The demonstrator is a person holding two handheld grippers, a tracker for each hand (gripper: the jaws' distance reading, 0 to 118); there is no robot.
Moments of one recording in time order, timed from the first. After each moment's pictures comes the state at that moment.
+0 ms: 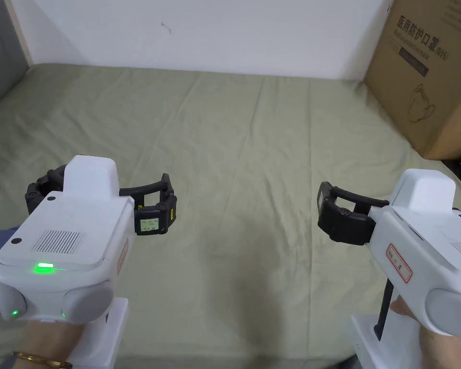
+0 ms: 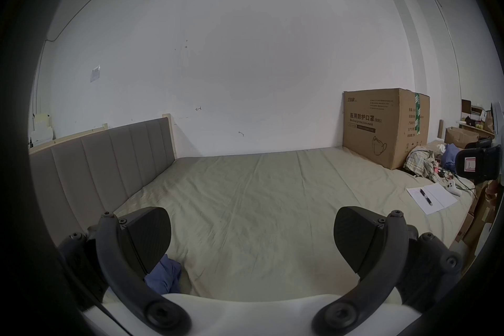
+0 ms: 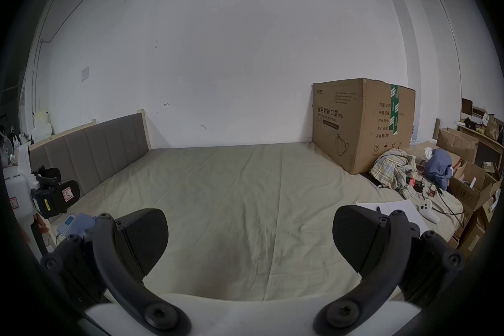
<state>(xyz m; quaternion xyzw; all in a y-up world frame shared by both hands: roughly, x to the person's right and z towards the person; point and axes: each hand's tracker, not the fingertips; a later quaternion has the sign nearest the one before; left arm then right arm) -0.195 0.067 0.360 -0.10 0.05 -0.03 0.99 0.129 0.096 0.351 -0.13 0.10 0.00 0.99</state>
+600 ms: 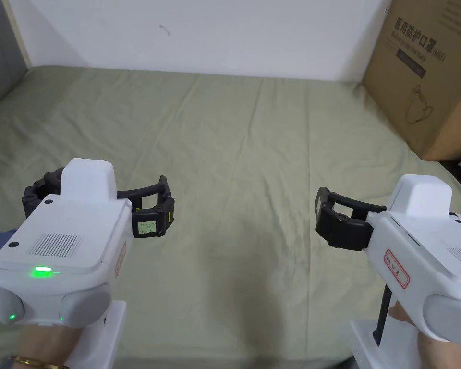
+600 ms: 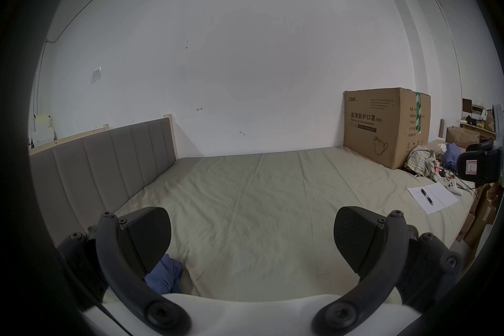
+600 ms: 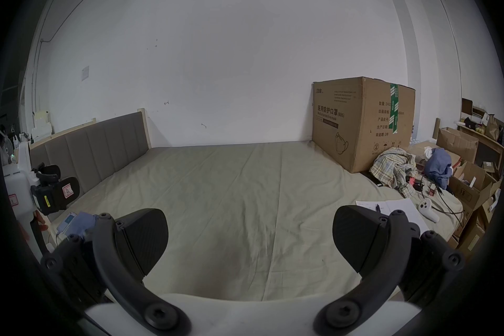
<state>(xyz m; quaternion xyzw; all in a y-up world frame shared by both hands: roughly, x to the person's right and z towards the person) -0.191 0.069 0.364 -0.10 0.06 -0.03 0.99 0.132 0.089 0.351 -0.13 0.10 0.00 0.99</state>
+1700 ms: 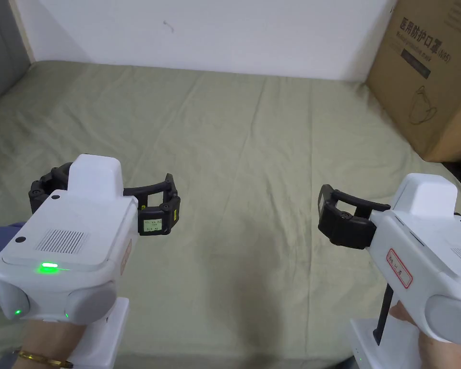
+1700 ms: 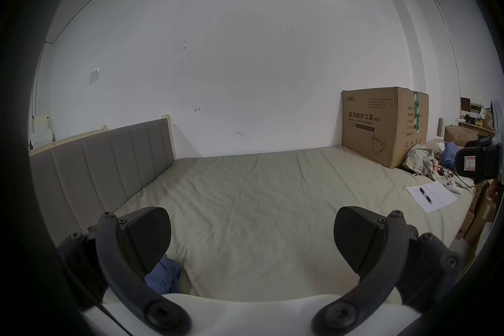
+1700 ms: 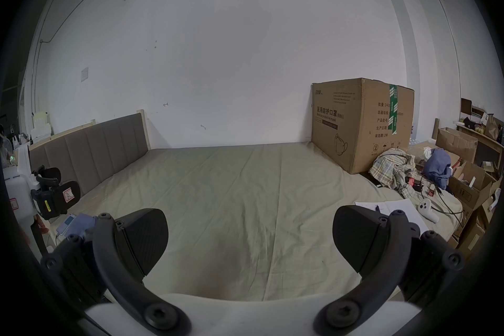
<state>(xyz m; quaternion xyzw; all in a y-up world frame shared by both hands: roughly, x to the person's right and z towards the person) -0.191 0.068 0.362 -0.09 0.05 -0.03 0.99 0.130 0.090 0.351 -0.13 0.10 0.00 0.99</state>
